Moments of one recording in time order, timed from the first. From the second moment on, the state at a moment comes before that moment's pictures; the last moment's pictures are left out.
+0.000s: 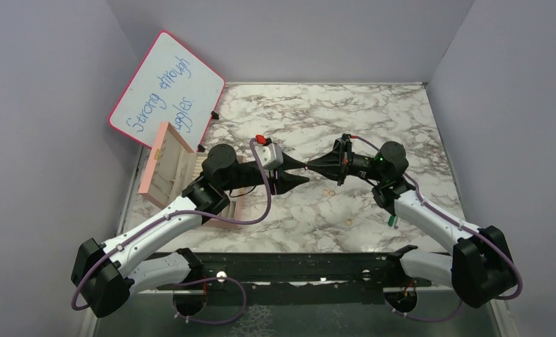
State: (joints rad) left arm -0.77 1.05 0.80 0.33 0.64 0.01; right arm 0.42 1.16 0.59 0.69 -0.93 1.99
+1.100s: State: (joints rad) left arm -0.77 1.05 0.82 0.28 0.61 -0.02; right arm 0.42 1.15 0.59 0.69 -0.93 1.97
